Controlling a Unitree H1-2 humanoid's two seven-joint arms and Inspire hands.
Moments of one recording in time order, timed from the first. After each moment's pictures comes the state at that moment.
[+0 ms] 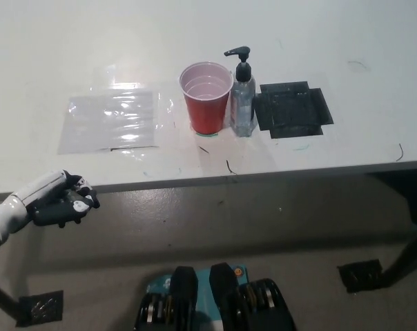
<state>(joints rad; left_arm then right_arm) -0.39 0.66 -0.18 -0.12 0.04 0.45 -0.43 -0.42 -0.42 -0.33 -0.07 0.13 0.41 0.01</state>
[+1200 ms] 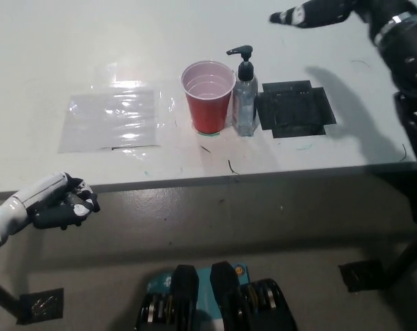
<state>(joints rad) -0.39 0.65 -0.17 -0.14 0.08 0.45 -0.47 -1.04 -0.34 0.29 0.19 -0.16 0.40 0.16</state>
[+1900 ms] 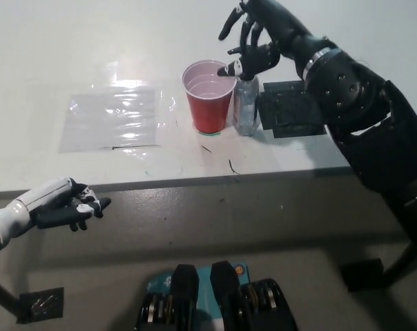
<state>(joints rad) -0.39 0.65 -0.17 -0.14 0.09 0.45 -0.53 -1.05 -0.23 0.42 0.41 -0.28 0.26 0.19</state>
